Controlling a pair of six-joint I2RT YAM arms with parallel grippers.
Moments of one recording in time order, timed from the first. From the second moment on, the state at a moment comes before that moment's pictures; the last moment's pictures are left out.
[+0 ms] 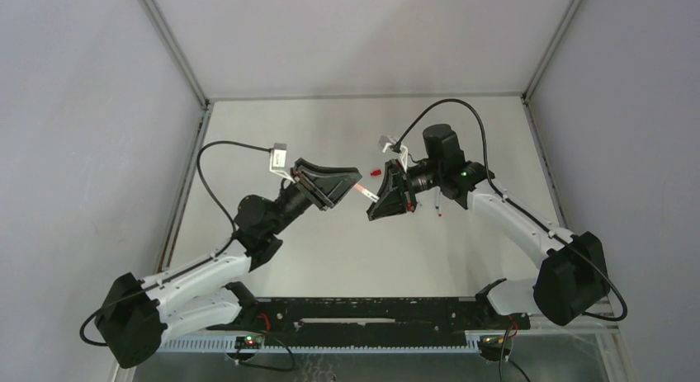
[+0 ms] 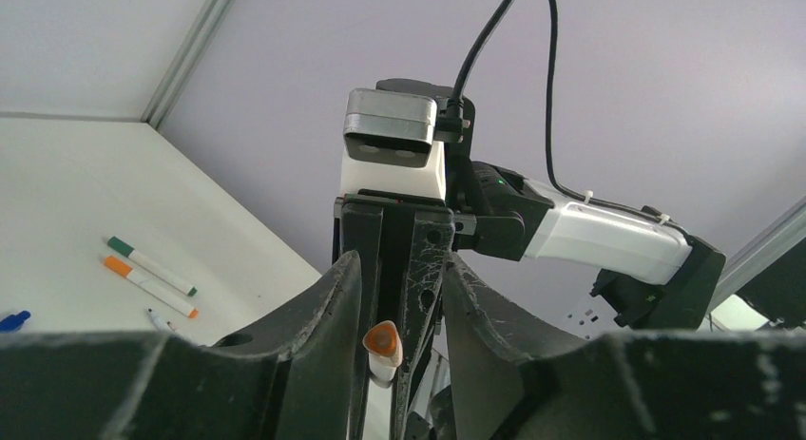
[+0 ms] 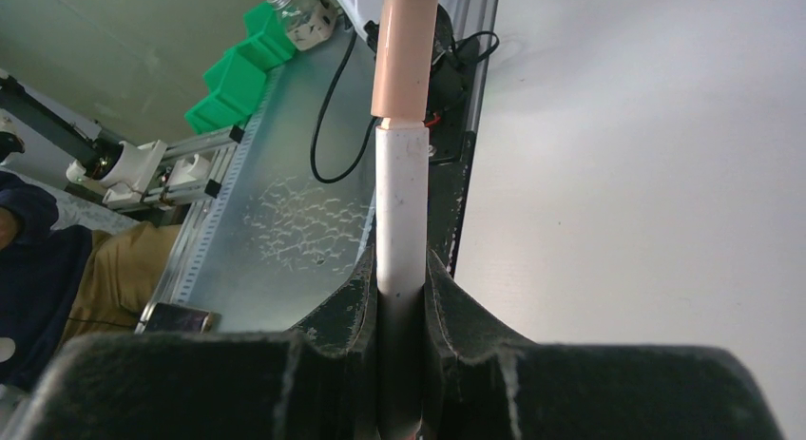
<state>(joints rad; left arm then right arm) -0.77 0.99 0.52 0.90 0.19 -0.82 0.52 1.34 1.03 -0.21 -1.33 0.01</state>
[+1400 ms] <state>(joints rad) -0.79 1.07 0.52 0.96 0.18 -0.88 0.52 1.34 1.04 -0.22 -1.32 0.01</state>
